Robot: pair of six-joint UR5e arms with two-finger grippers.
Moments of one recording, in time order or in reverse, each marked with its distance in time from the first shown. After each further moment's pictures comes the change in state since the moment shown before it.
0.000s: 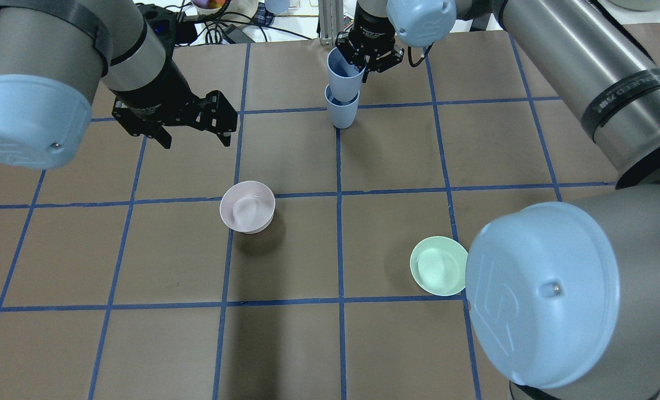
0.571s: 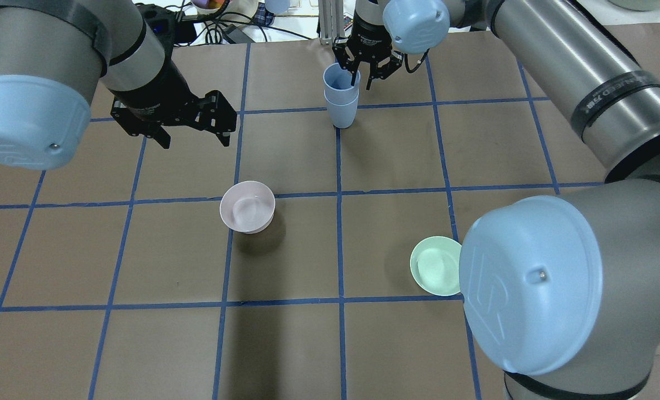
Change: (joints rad) left arm -0.001 0.003 0.000 -0.001 0.004 -0.003; right arm 0.002 0.027 0.000 -0.023 0.001 -0.006
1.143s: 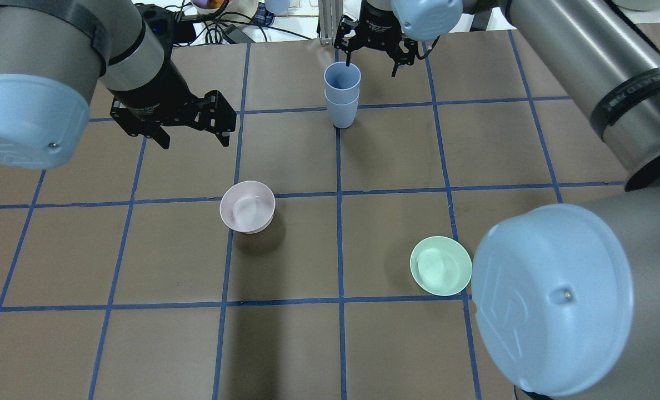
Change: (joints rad) left arm 0.003 0.000 0.002 -0.006 -0.002 0.001; right arm -0.024 -0.069 -0.006 0.076 -0.066 -0.058
